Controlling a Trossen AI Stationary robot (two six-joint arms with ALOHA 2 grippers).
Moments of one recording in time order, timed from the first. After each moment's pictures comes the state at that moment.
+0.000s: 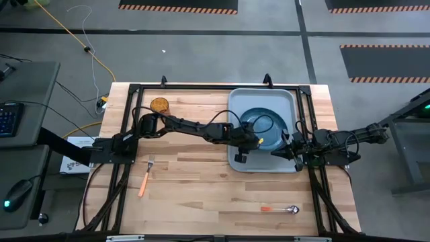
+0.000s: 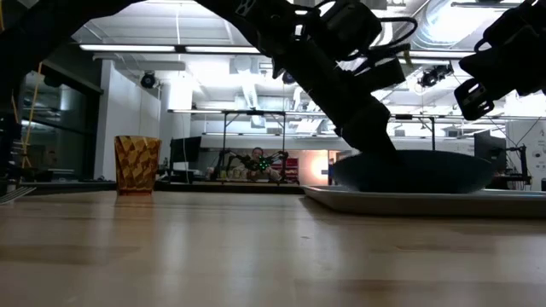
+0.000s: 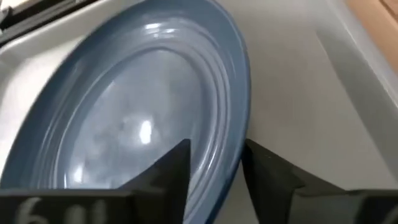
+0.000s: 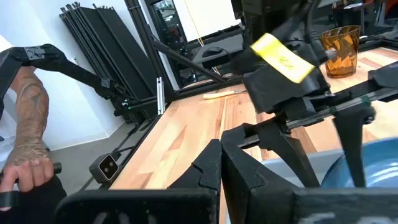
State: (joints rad) left arm 0.01 2.31 1.80 -0.25 -0.10 0.37; right arm 0.22 0.05 0.01 0.01 0.00 0.31
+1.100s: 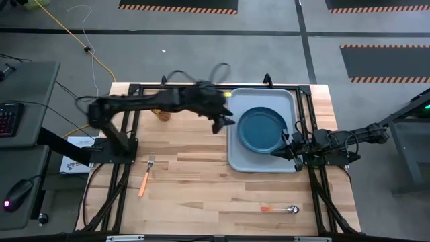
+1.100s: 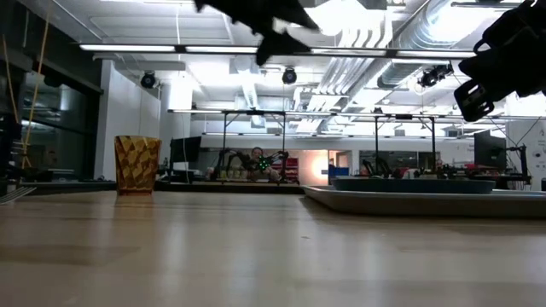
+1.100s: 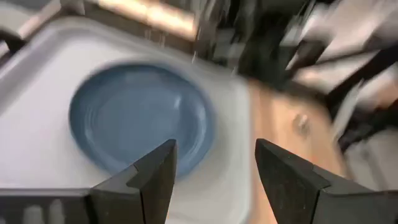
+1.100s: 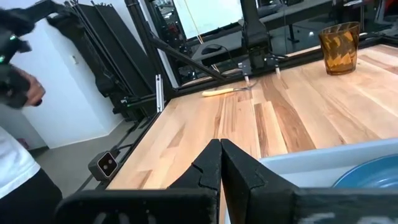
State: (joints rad) left arm 0.22 1.65 1.42 -0.27 0.26 -0.24; right arm 0.22 0.06 0.01 0.01 0.00 0.31
